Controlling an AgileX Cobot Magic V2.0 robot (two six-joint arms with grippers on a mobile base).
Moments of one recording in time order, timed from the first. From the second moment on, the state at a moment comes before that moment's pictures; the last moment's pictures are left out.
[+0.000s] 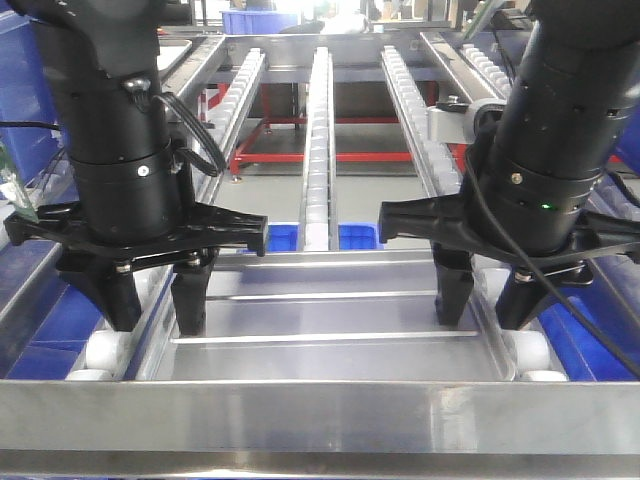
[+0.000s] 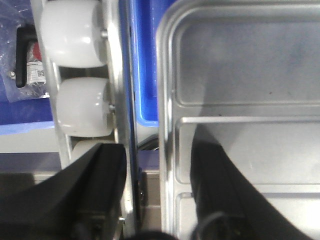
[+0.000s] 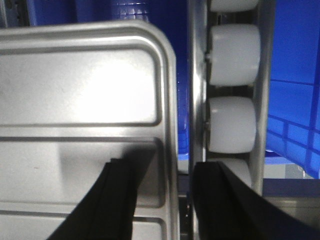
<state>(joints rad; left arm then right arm) -0.65 1.83 -1.18 0.16 0.78 -0.60 0.50 1.69 -0.95 -0.18 0.50 0.77</state>
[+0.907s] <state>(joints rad) -0.65 1.83 -1.19 0.15 0.78 -0.60 0.50 1.70 -0.95 -0.18 0.49 0.77</state>
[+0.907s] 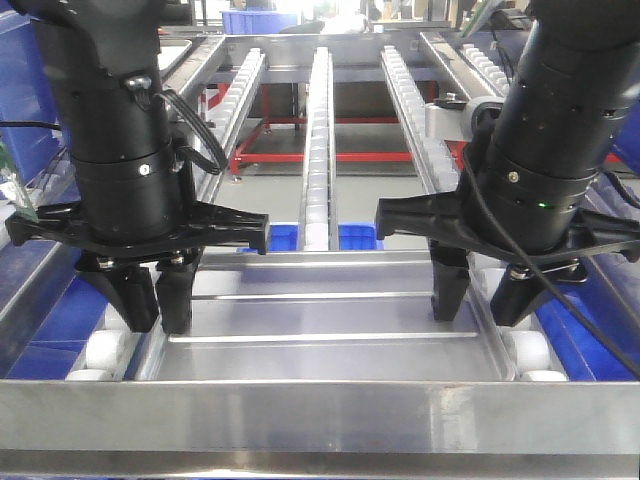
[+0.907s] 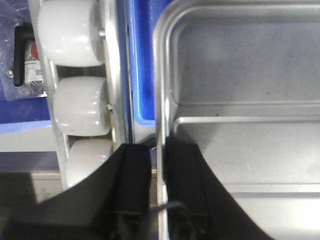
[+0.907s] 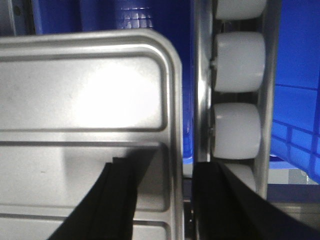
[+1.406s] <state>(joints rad) -0.65 1.83 -1.19 0.14 0.78 -0.60 0.50 1.70 -0.95 -0.18 0.49 0.77</state>
